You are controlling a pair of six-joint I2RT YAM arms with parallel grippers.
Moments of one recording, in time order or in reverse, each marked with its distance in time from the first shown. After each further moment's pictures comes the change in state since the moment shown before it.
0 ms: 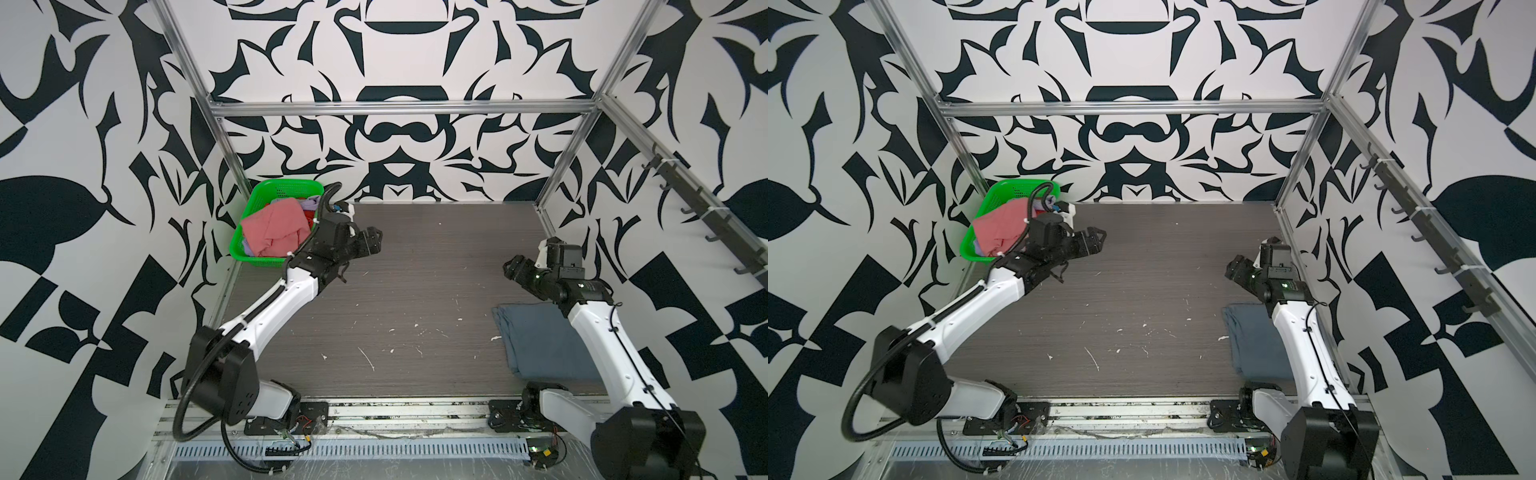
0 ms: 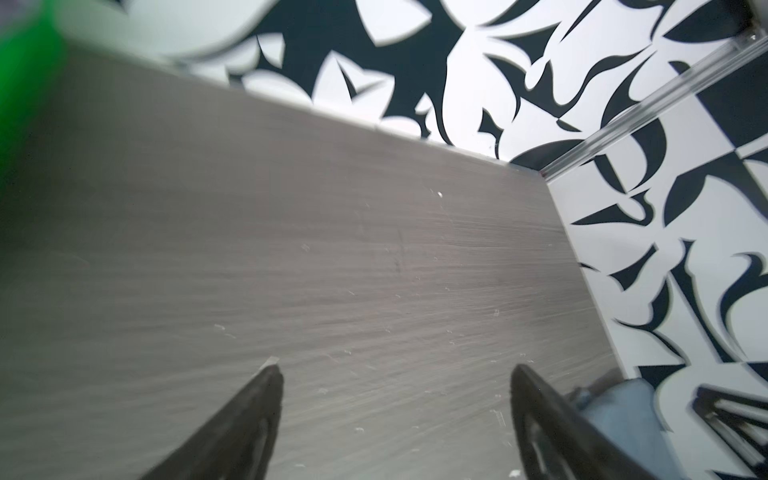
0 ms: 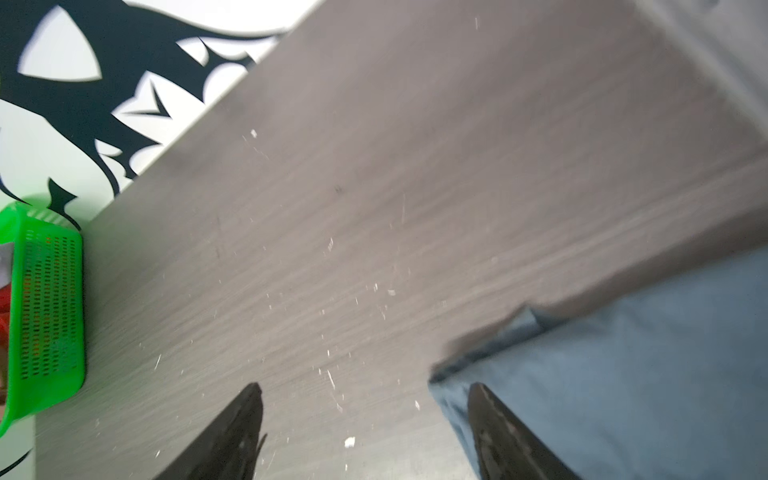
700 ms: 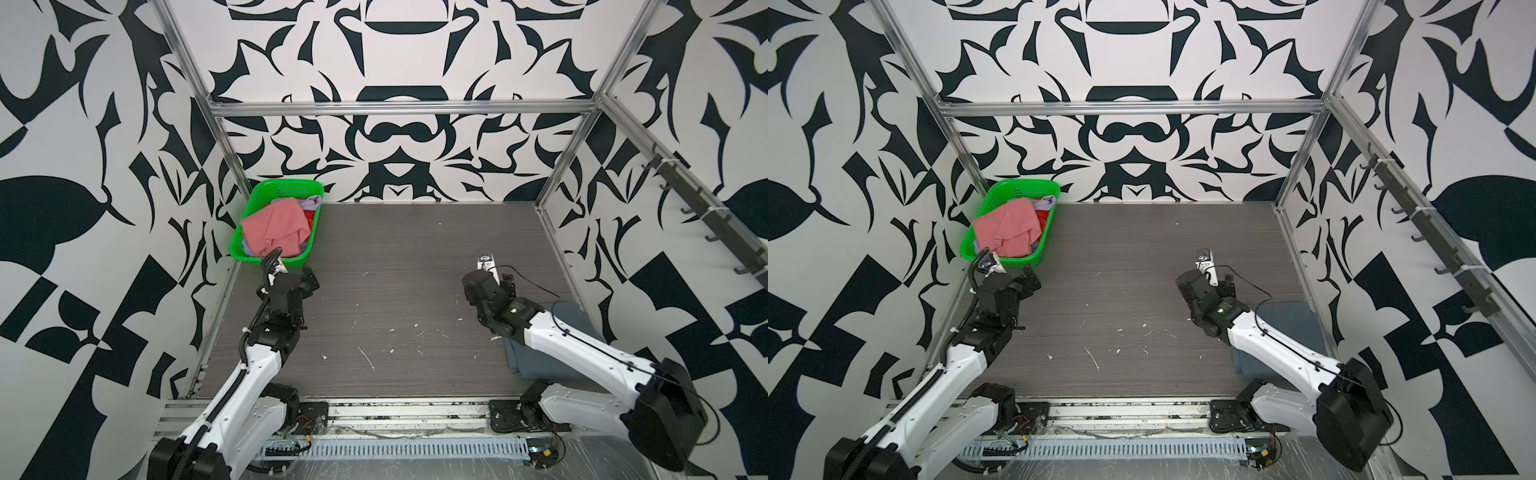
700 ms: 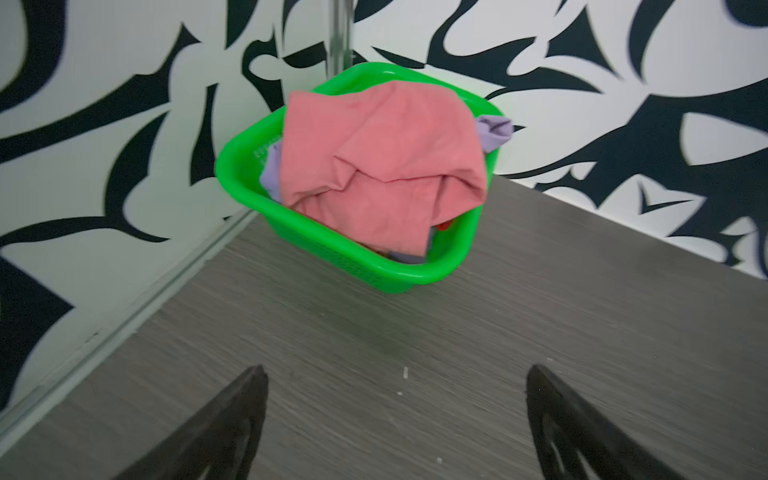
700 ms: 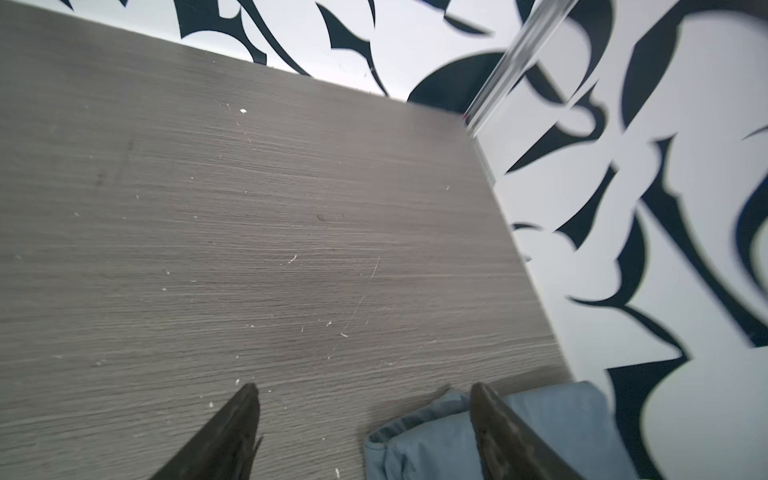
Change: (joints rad) left arm 0.210 -0.468 -0.652 0.248 -0.588 0.196; right arm 0.763 0.125 -0.181 0.246 1.008 -0.223
